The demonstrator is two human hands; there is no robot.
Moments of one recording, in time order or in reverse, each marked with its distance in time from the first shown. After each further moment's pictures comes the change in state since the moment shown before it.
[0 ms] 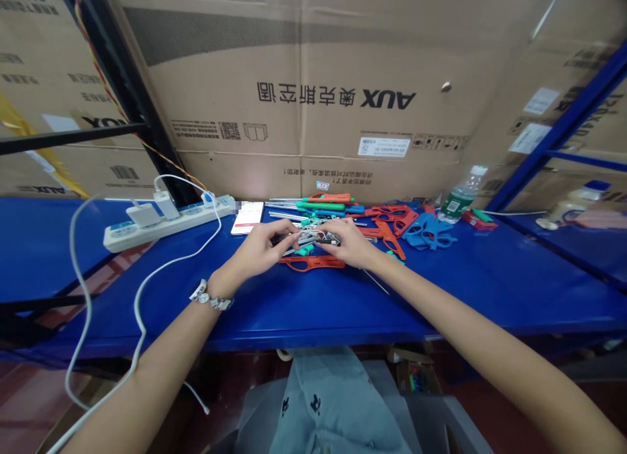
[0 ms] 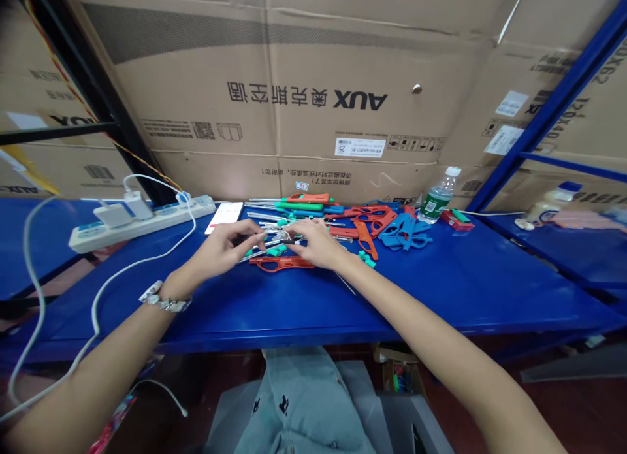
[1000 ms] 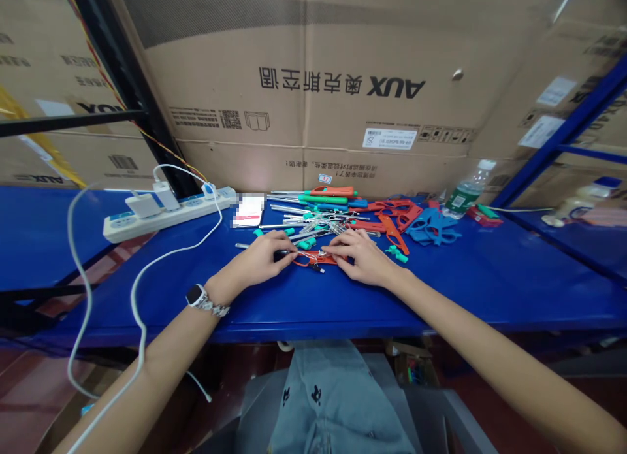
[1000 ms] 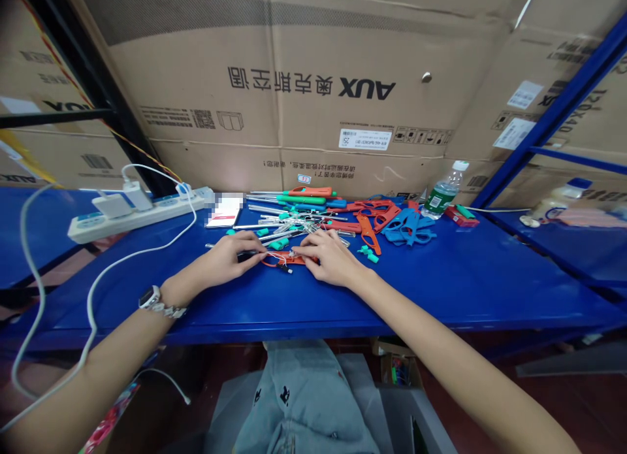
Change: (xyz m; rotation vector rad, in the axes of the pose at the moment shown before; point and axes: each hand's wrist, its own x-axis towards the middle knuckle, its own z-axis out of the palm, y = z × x) left_hand -0.023 -0.030 0.009 0.292 -0.194 0.060; right_hand -0.045 -0.009 -0.002 -0.215 -0.144 -0.052
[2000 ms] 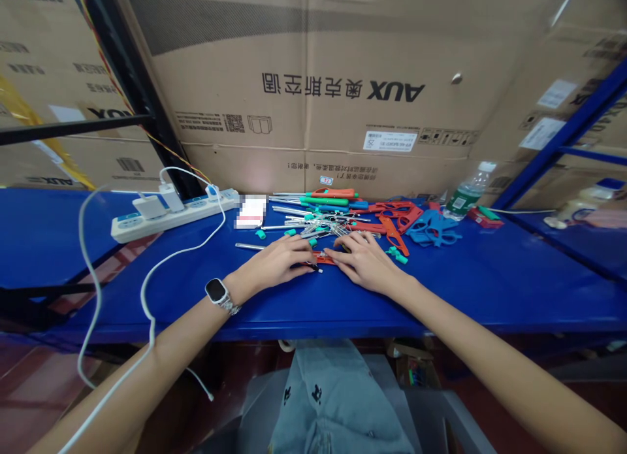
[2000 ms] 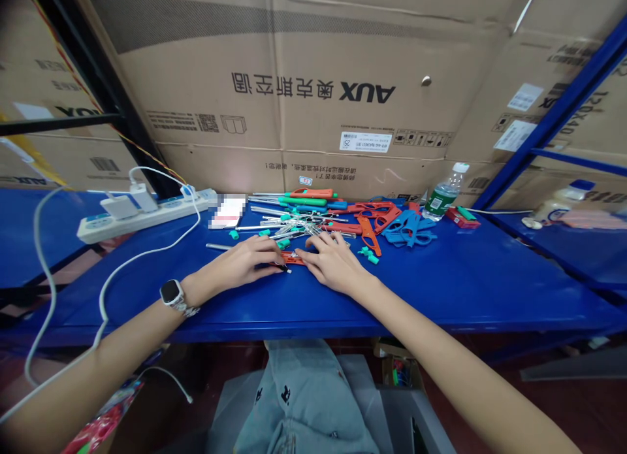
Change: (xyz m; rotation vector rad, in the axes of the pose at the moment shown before) left_hand 0.013 0.016 0.008 0.131 -0.118 0.264; right_hand -0.010 -0.009 -0.005 -0.294 -0.021 -0.031
